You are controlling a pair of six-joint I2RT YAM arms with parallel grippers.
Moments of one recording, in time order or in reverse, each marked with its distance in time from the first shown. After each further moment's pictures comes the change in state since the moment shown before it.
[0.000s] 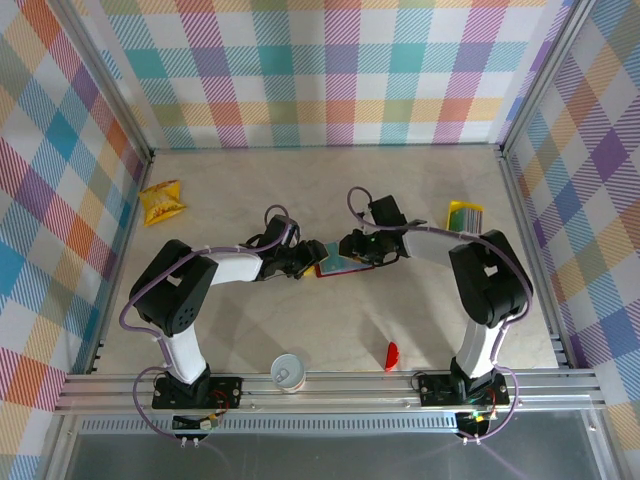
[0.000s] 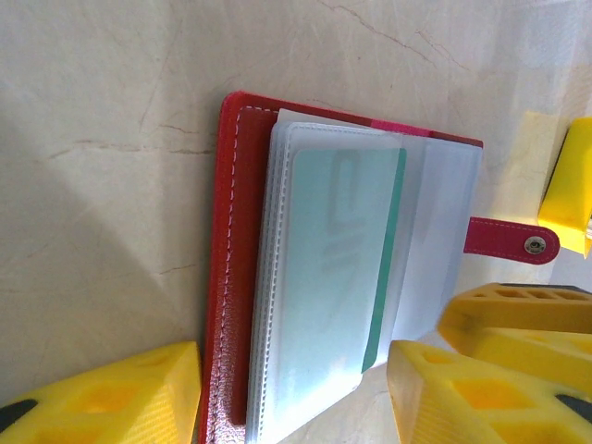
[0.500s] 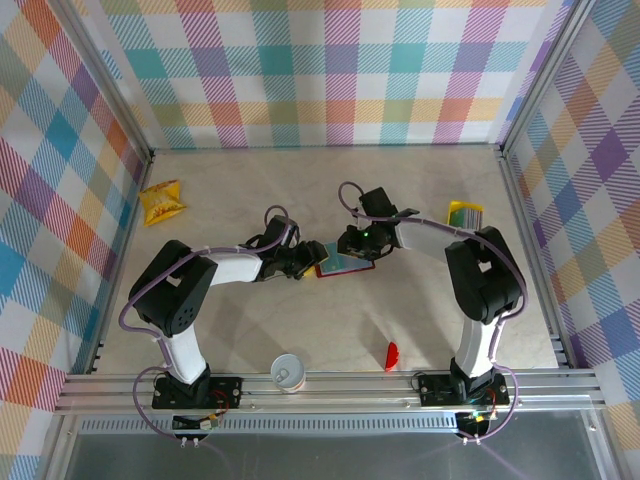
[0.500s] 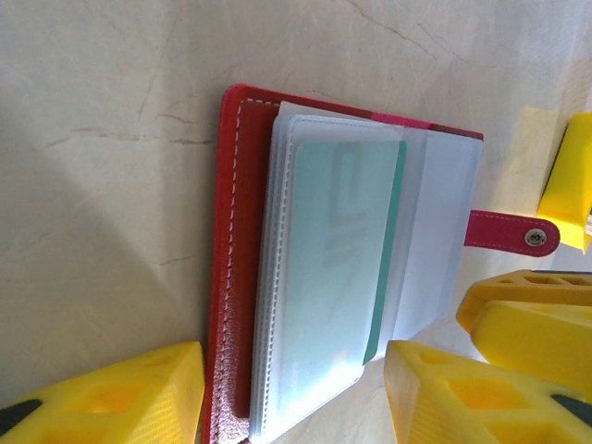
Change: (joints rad) left arm 0.000 -0.005 -0.007 0.001 0.007 0.000; right arm 0.035 0.061 0.139 -0.165 0.064 -0.051
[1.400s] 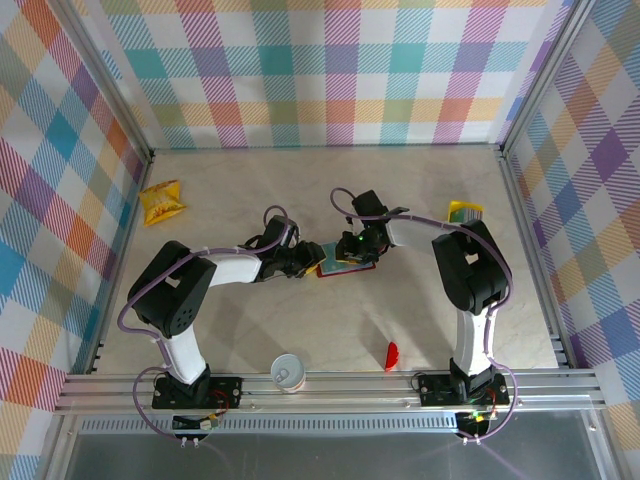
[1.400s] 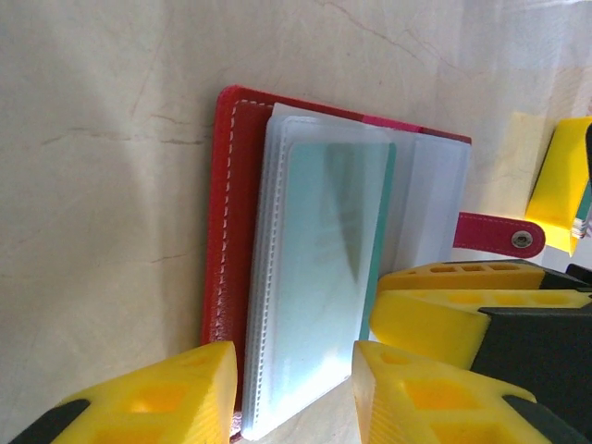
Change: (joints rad) left arm 0.000 -0.008 -0.008 0.021 0.000 -0.019; right arm 0.018 0.089 0.062 -0.084 0.018 -0.042
